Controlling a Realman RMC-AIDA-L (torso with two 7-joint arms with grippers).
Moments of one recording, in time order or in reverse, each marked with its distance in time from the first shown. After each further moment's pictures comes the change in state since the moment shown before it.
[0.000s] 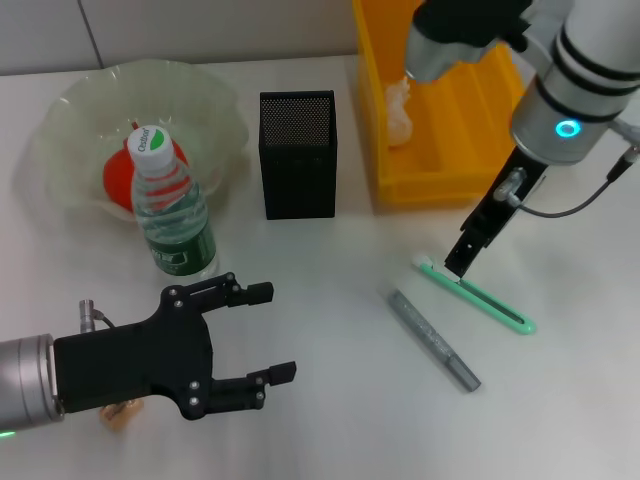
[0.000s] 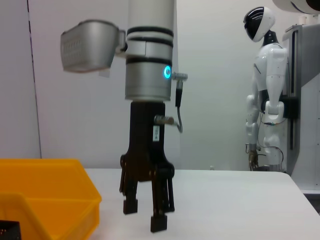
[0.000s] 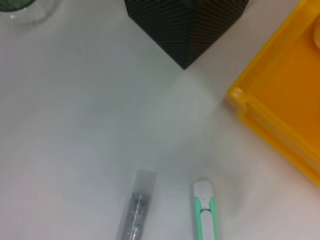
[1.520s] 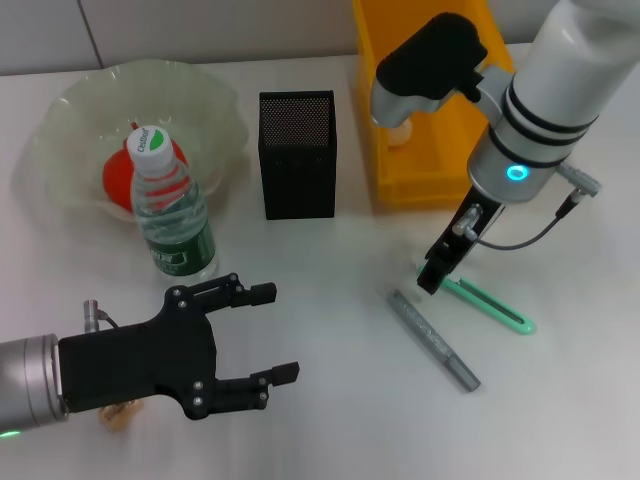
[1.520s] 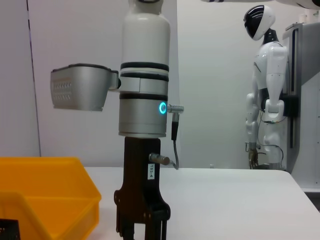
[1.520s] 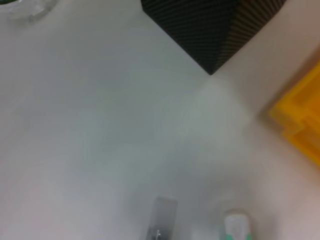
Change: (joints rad) left arm -0.009 0.000 0.002 -0.017 0.002 -0.011 0.009; right arm 0.018 0.007 -0.117 0.208 0.087 0.224 0.020
